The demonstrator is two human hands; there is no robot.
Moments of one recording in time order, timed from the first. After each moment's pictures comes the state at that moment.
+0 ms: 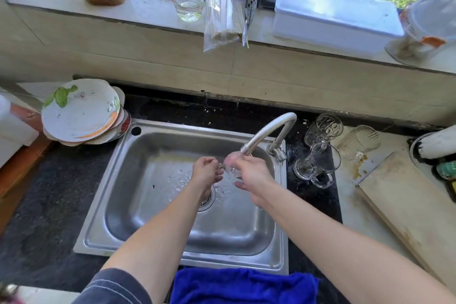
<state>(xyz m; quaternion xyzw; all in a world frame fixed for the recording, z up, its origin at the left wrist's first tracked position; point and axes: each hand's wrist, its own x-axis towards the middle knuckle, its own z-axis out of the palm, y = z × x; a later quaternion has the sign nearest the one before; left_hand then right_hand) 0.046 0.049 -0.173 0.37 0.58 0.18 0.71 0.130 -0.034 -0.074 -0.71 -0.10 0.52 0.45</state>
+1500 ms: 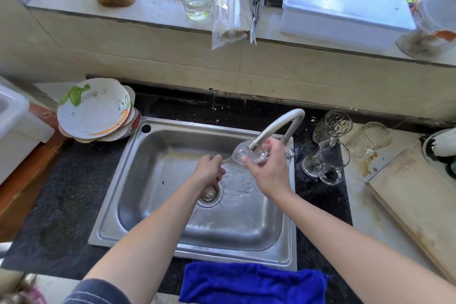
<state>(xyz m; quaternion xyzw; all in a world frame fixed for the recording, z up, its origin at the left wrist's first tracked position) 0.027 0.054 -0.147 0.47 0.58 0.08 0.66 0.147 -0.053 -0.102 -0.82 -0.35 0.22 0.39</state>
